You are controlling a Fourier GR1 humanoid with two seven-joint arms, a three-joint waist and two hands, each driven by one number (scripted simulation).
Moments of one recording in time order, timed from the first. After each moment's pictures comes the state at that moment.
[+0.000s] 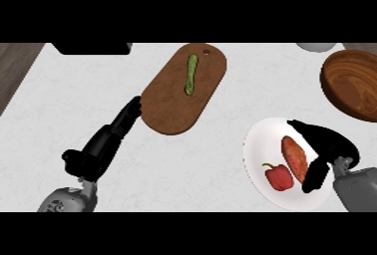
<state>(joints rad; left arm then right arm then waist) -0.12 0.20 -0.23 -1.60 0.08 -0.07 0.07 -0.24 -0.53 0.28 -1.46 0.53 0.53 0.56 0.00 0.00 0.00</state>
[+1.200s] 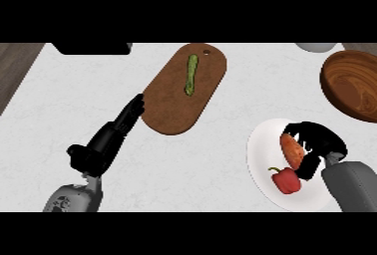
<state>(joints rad) -0.14 0.11 -0.16 -1.58 0.01 -0.15 0.08 -0.30 -0.41 0.15 -1.14 0.79 0.37 0.18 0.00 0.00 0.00</state>
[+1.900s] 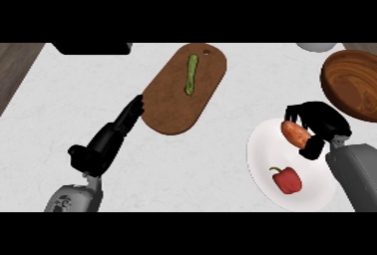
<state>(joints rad) -0.14 0.09 -0.13 -1.55 -0.01 -0.17 0.05 -0.40 -0.46 0.17 -1.12 0.94 0.26 -0.02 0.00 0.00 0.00</state>
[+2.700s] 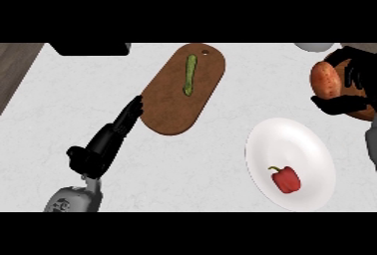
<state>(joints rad) -0.12 0.09 -0.13 -1.58 -0.02 -0.17 0.08 -0.48 -0.43 -0.14 -1.42 0.74 0.08 0.10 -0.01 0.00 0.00</state>
